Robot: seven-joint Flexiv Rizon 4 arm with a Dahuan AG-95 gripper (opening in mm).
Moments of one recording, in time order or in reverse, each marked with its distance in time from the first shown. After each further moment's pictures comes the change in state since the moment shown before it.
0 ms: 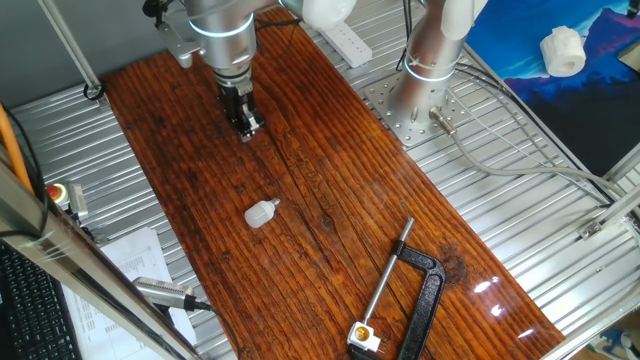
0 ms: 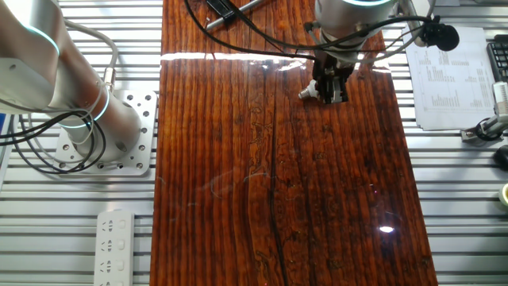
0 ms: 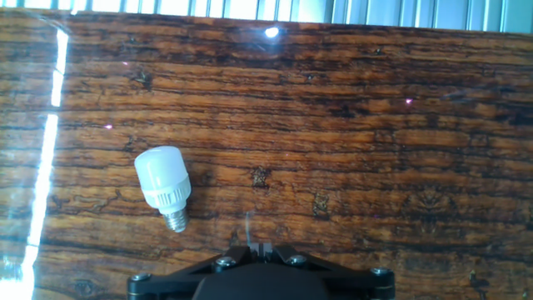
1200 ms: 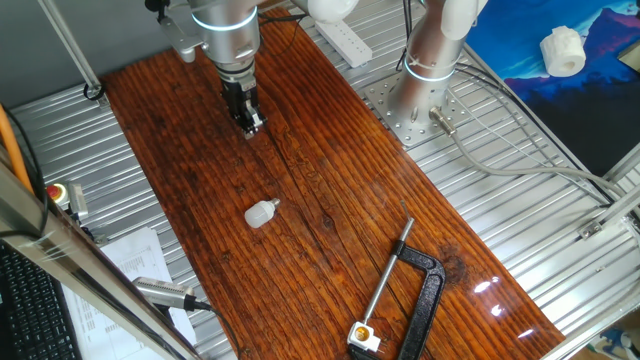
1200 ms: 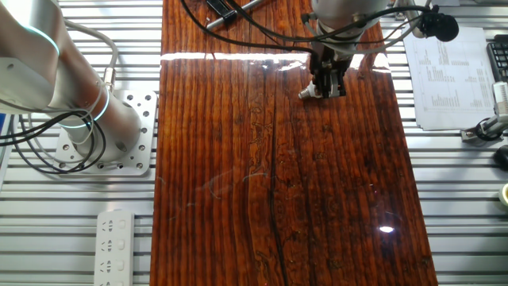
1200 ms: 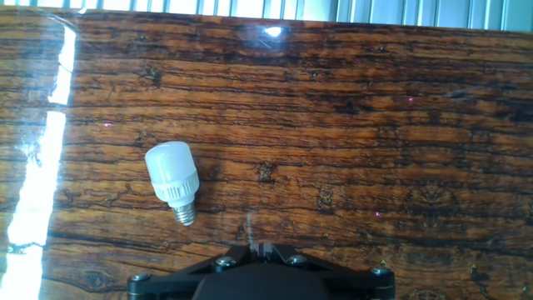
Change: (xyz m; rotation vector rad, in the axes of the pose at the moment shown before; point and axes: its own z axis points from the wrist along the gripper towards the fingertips) arm 0.003 0.005 -0.010 -0.002 0.001 -0.003
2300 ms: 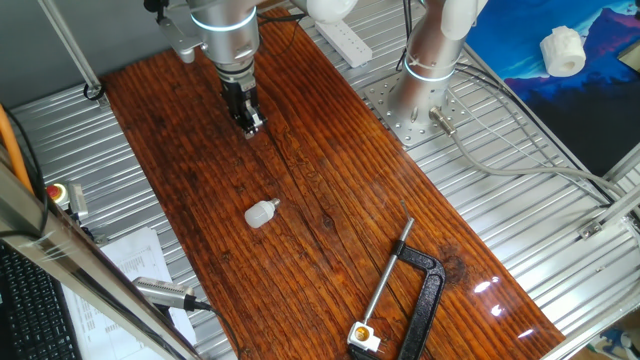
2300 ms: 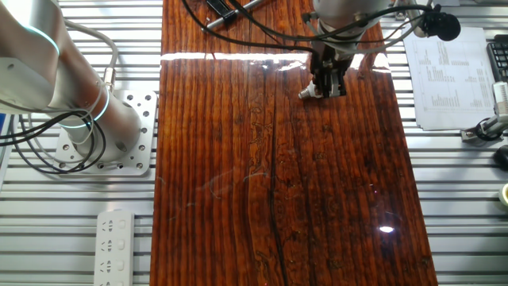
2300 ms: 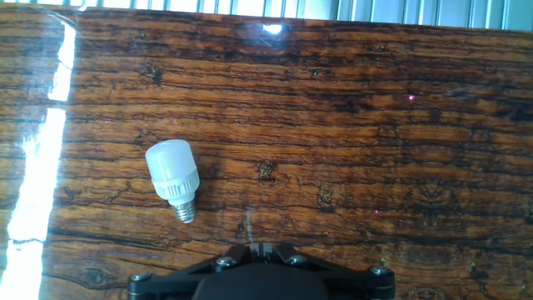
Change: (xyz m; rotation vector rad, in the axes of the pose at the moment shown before) arm 0.000 0.000 0.000 0.000 0.010 0.000
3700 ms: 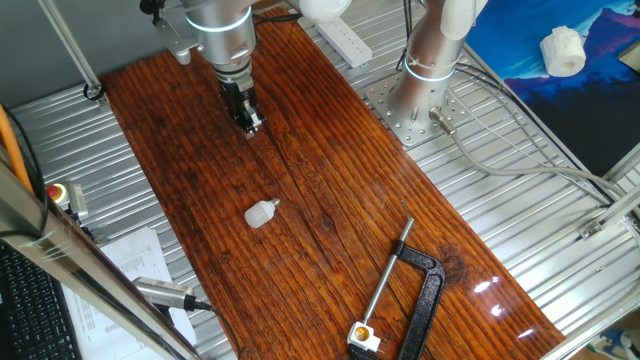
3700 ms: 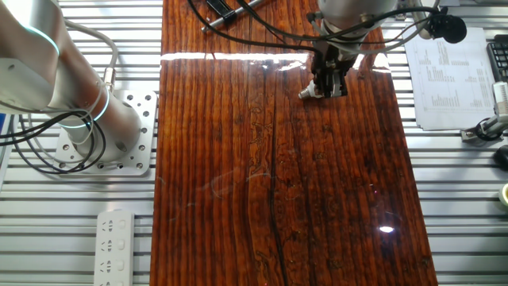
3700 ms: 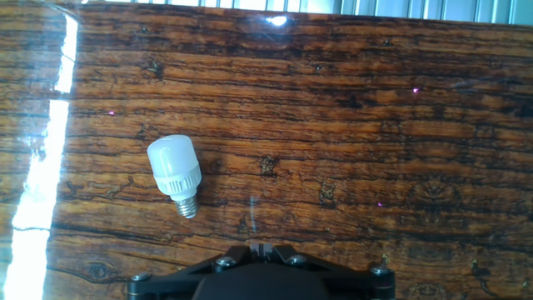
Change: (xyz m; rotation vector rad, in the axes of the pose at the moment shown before) arm 0.000 0.000 0.000 -0.009 0.025 -0.005
